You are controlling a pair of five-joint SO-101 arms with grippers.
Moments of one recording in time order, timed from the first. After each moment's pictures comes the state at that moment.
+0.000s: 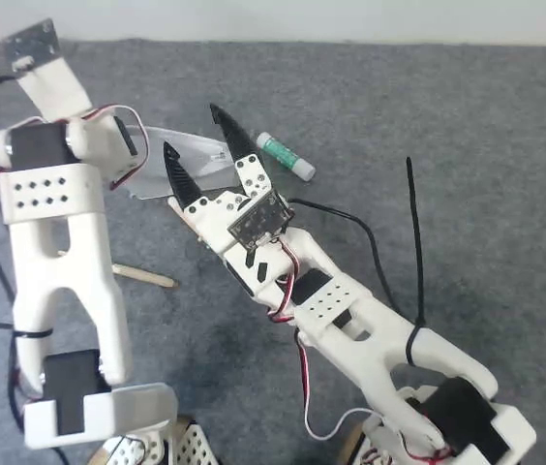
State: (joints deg) left arm -14.3 -4.4 -6.5 88.0 22.7; right arm -44.0 -11.3 49.9 -39.2 11.0
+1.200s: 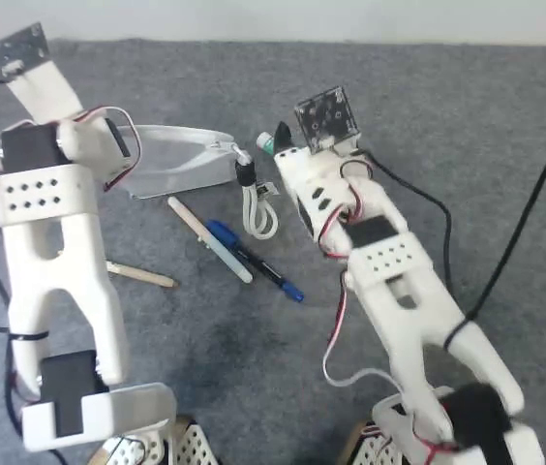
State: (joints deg) left arm -16.4 -4.4 -5.8 88.0 22.8; right arm -24.4 -15.4 37.0 6.6 6.6
